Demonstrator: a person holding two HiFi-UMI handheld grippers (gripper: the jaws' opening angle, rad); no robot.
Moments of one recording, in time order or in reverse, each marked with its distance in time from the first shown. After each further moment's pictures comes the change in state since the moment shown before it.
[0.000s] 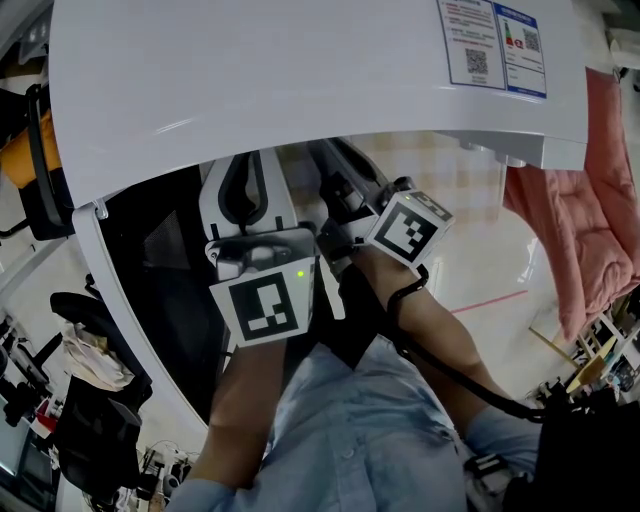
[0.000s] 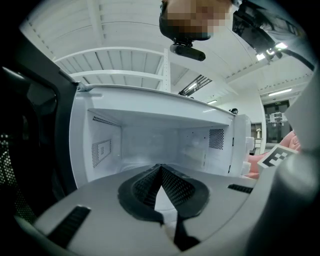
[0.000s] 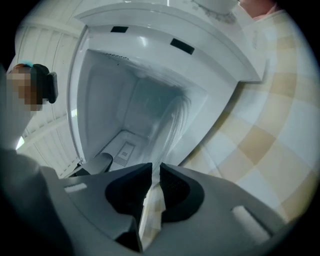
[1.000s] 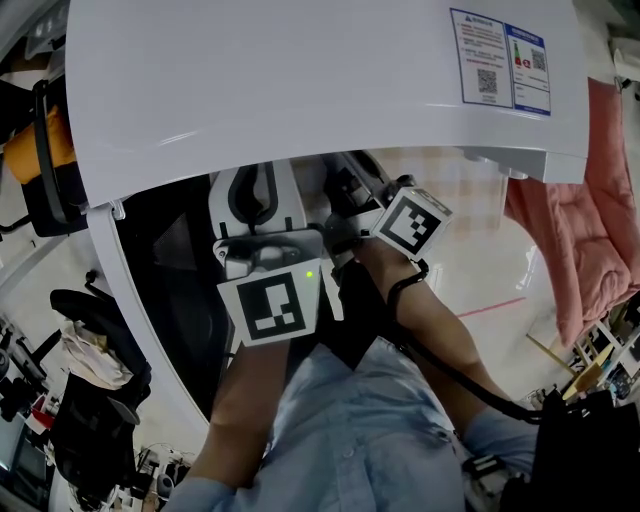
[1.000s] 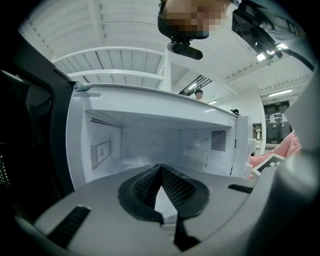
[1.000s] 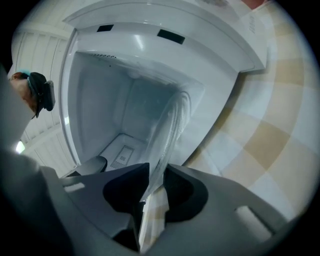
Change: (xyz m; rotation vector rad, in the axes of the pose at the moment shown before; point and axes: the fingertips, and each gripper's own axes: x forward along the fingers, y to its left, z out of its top) left arm 0.005 0.003 0.005 -0.009 -0.004 -0.002; right arm 0.012 -0.007 0.007 0.042 -0.027 0.021
